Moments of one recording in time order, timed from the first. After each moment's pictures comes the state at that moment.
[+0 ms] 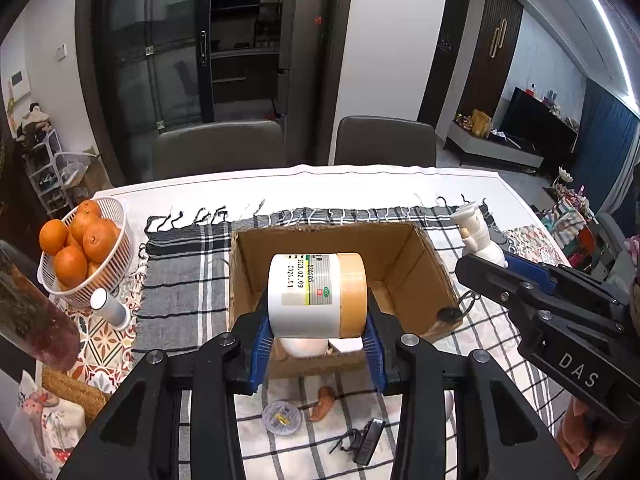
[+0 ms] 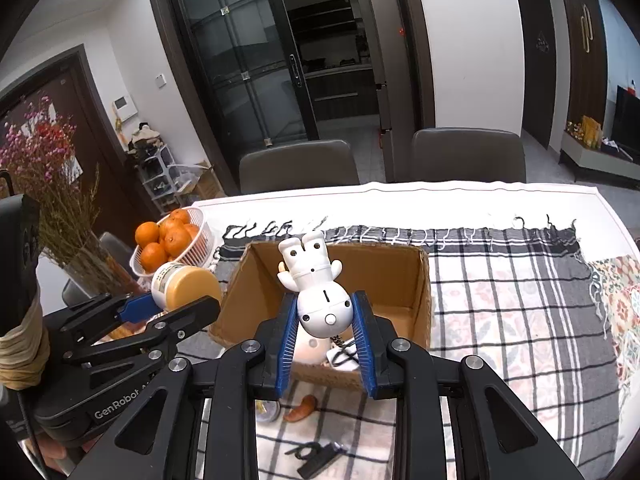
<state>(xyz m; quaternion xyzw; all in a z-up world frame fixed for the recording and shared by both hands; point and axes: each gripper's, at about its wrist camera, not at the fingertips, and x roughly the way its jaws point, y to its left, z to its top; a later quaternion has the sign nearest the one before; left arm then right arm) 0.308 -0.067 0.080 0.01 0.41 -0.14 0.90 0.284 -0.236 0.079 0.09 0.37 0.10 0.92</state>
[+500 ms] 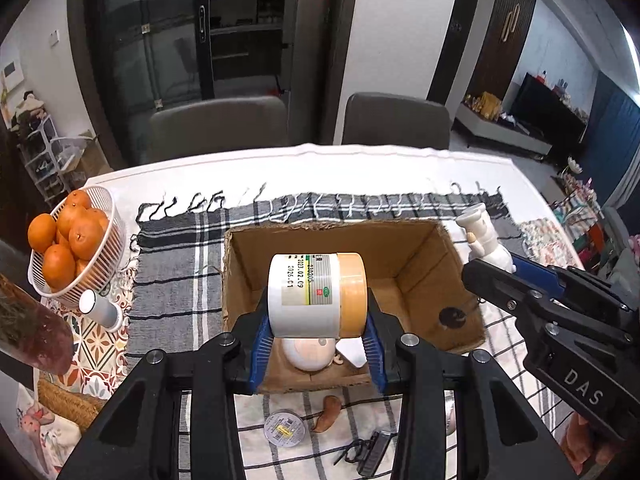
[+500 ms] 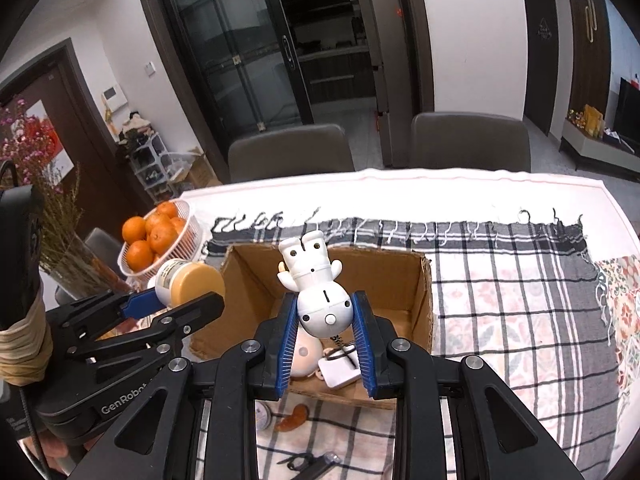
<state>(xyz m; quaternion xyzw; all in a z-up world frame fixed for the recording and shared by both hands) 0.356 -0.078 0.056 0.02 0.46 -0.13 0.88 0.324 -0.236 0.062 0.08 0.41 0.10 0.90</state>
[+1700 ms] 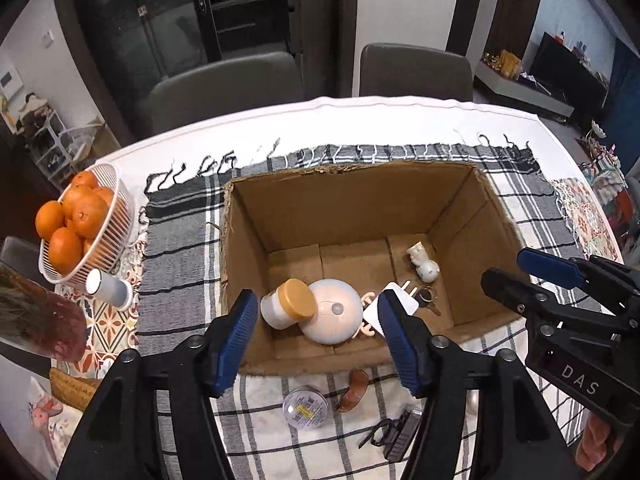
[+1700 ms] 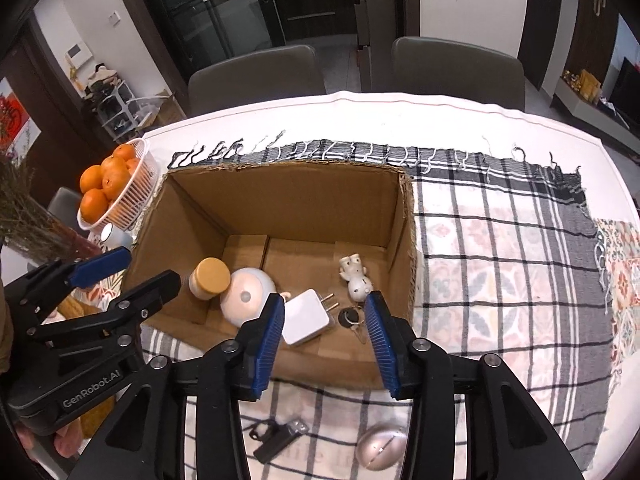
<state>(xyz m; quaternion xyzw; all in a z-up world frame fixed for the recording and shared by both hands) 0.354 -0.086 0.022 0.07 0.50 -0.10 0.86 0.342 -0.246 0.006 0.06 0.51 0.07 0.85</state>
